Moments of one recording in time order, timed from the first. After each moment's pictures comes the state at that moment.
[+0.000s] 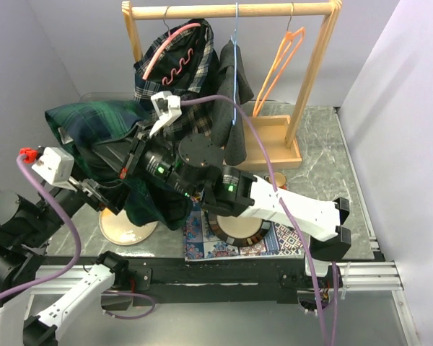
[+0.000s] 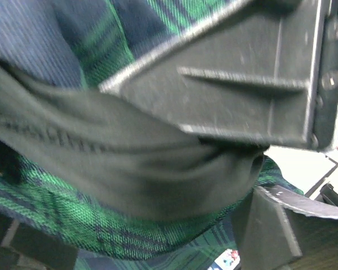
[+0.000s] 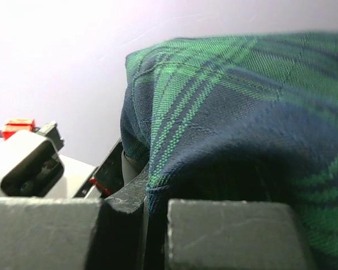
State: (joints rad) left arm -0.45 0.61 1.45 -0.76 0.20 -0.10; right arm 1.37 1.76 2.07 -0.02 0.29 0.66
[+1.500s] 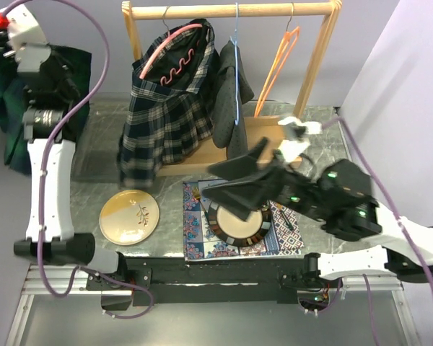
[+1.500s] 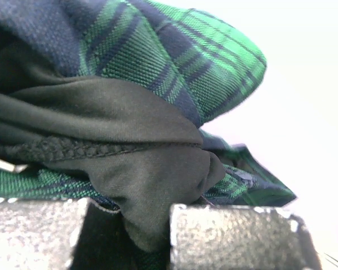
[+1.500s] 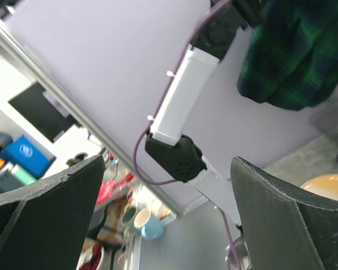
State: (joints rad) left arm 0.00 1.43 1.97 -0.35 -0.71 0.03; right arm 1.36 1.01 1.46 -0.12 0.11 0.63
